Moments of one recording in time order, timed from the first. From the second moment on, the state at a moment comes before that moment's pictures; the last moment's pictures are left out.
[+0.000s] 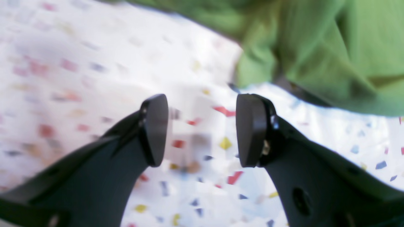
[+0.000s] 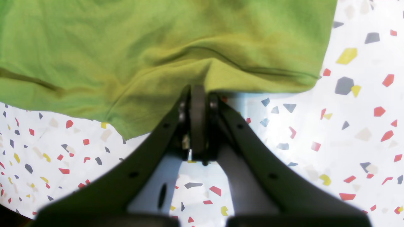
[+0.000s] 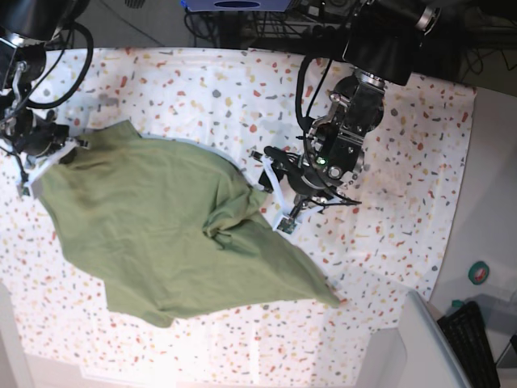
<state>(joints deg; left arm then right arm) -5.4 -6.3 19.1 72.9 -2.5 -7.4 42.4 -6.3 8.2 28.3 82.1 17.1 24.9 -56.2</state>
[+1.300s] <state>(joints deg) -14.8 -3.8 25.0 58.9 -16.2 -7.4 41.5 -6.5 8.1 28.3 82.1 17.1 24.9 -56.2</state>
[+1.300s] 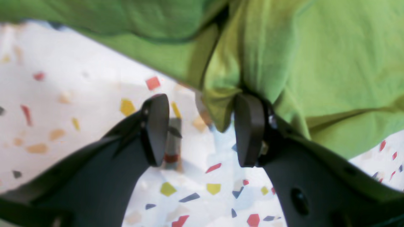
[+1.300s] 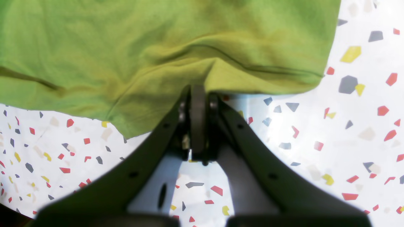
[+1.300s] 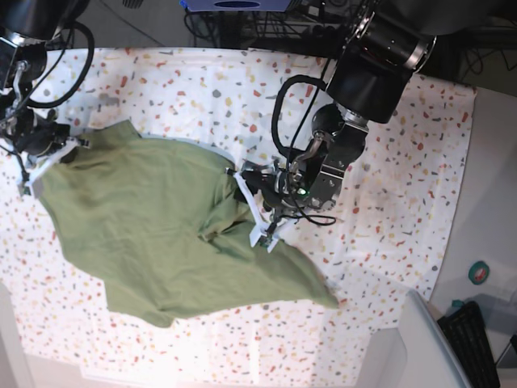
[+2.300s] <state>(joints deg) 9.1 -20.6 5.0 101.9 -16.4 4.6 63.6 -10.3 7.3 28.9 93.0 17.3 24.9 -60.9</state>
